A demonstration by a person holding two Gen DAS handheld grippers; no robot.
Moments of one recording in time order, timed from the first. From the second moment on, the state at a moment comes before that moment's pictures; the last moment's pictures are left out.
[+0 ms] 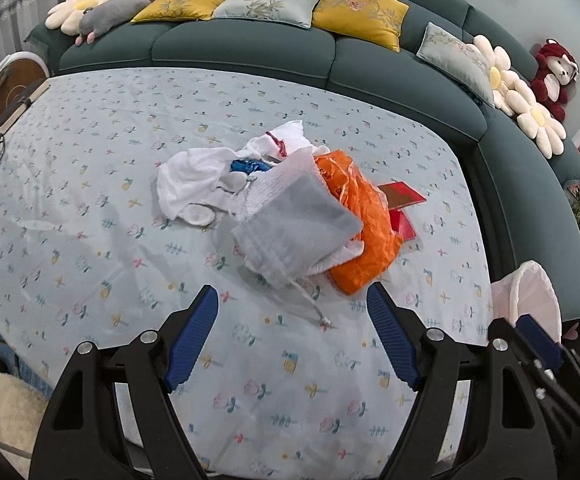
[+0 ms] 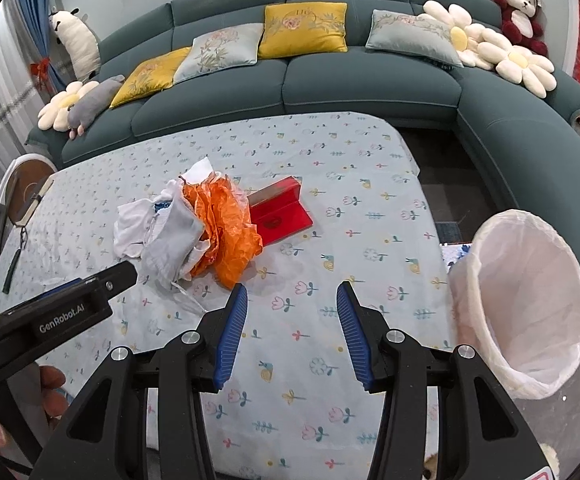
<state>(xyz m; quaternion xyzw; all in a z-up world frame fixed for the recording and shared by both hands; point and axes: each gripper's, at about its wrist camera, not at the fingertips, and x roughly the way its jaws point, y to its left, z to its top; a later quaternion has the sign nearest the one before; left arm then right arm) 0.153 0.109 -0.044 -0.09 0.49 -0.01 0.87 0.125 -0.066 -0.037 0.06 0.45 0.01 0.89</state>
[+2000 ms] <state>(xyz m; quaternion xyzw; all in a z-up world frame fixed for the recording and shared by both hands) 0.194 0.180 -0.088 -0.14 0.53 0.02 0.84 0.233 0.023 -0.092 0.06 0.50 0.10 0.85</state>
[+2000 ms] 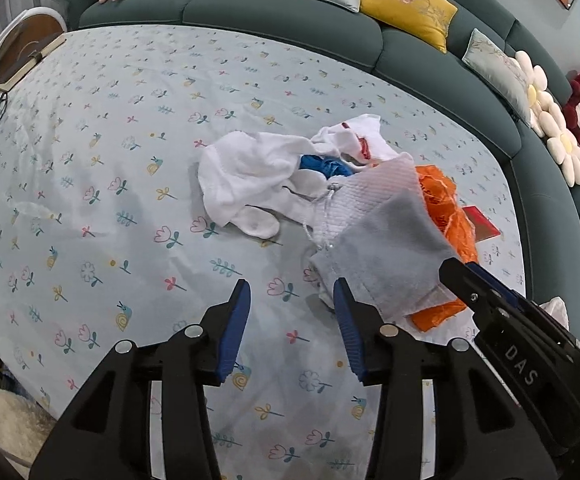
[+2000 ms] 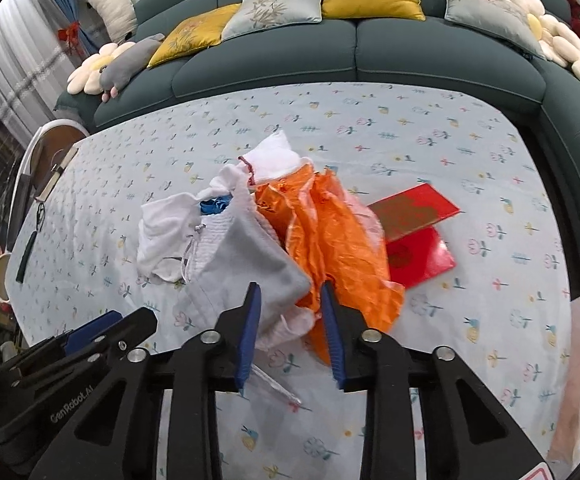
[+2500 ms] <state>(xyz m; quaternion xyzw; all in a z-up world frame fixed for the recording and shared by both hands) 0.187 0.158 -0.090 -0.14 0.53 0.01 0.83 0.208 -0.015 -0.072 0.09 0.49 0.09 0.86</state>
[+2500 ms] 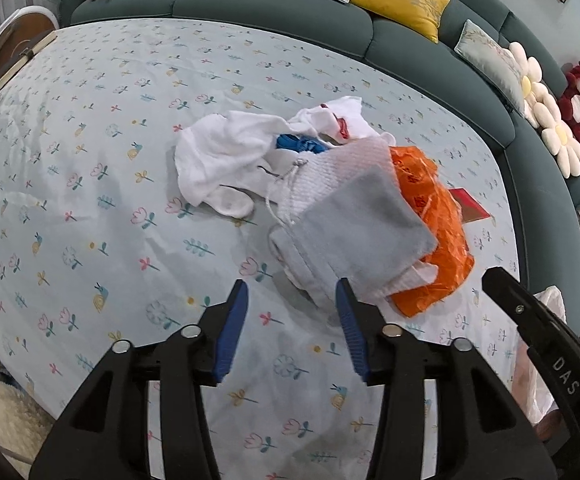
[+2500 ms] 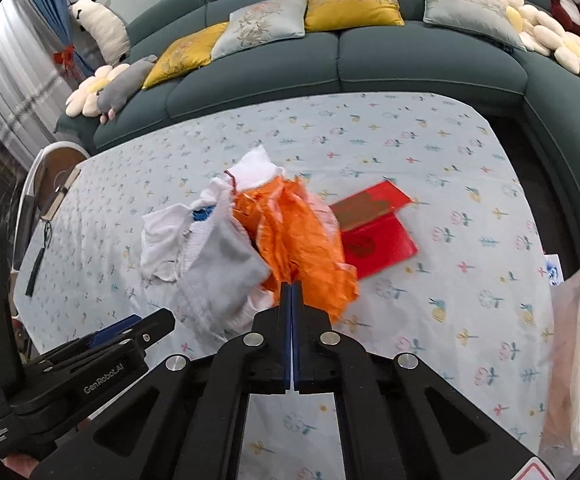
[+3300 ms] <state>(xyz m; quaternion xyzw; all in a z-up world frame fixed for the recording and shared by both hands) 0.195 0.185 -0.102 -0.15 0.54 0.03 0.83 0.216 0.004 -0.083 0.08 0.49 0.10 0.86</state>
